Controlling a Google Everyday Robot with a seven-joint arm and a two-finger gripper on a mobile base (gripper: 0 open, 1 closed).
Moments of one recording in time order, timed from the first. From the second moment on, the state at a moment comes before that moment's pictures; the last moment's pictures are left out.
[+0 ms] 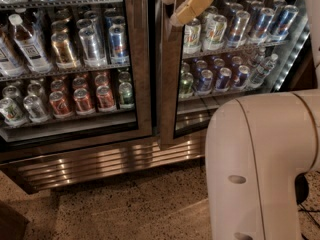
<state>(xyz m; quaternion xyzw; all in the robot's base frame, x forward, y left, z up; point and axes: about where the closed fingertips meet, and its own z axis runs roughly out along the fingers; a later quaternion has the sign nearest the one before) 0.634 -0.040 1.047 -0.70 0.55 0.26 0.37</state>
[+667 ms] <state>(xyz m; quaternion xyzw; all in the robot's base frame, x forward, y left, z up) 0.635 -0.045 1.058 -0.70 0.55 0.24 0.39</state>
